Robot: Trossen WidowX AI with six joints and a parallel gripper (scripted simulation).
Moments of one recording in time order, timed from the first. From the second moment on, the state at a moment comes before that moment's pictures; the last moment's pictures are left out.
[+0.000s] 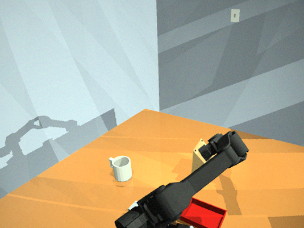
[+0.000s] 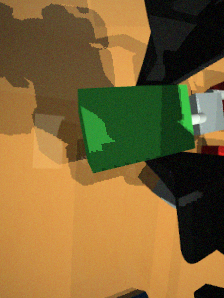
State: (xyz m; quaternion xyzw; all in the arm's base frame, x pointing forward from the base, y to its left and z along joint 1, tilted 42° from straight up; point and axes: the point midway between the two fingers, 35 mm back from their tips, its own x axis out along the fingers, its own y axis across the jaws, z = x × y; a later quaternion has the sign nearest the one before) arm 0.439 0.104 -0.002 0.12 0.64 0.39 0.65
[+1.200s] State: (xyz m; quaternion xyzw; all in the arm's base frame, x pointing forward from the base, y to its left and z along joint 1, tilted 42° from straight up) arm 0.462 -0.018 -0.066 0.12 0.69 0.24 0.67
